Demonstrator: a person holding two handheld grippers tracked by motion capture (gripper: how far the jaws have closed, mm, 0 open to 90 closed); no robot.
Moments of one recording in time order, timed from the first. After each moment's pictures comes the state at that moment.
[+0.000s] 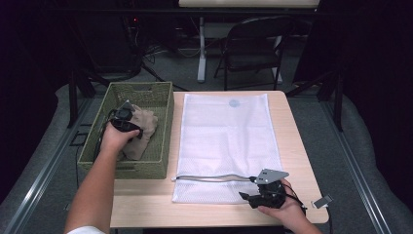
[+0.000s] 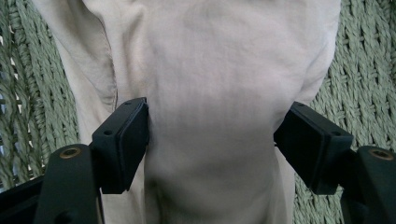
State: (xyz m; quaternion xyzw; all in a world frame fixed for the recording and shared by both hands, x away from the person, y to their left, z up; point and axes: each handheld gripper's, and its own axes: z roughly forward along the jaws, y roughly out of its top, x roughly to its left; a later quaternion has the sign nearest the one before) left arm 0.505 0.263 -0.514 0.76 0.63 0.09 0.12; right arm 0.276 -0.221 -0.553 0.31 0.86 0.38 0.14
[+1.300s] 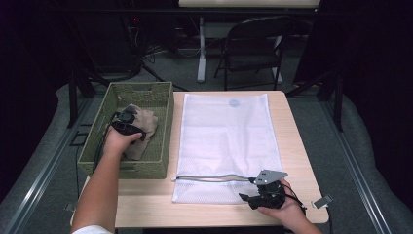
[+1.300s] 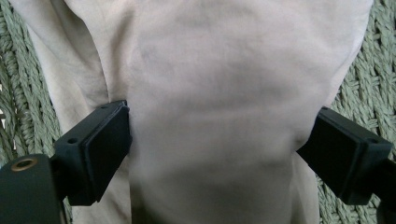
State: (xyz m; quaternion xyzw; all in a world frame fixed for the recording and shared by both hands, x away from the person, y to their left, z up) left arm 0.508 0.260 -0.533 0.77 0.62 0.11 0.11; right arm 0.276 -0.220 -0.555 0.30 0.87 0.38 0.13
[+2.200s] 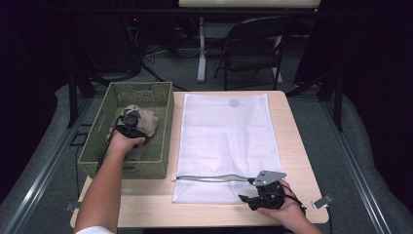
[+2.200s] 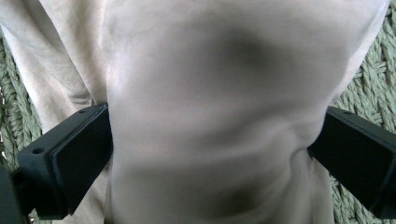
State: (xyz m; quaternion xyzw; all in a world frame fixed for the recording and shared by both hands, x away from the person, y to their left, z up) left arm 0.504 0.250 -0.546 0.78 0.61 0.13 0.08; right arm 0.276 -0.219 -0.556 0.29 0.87 0.37 0.13
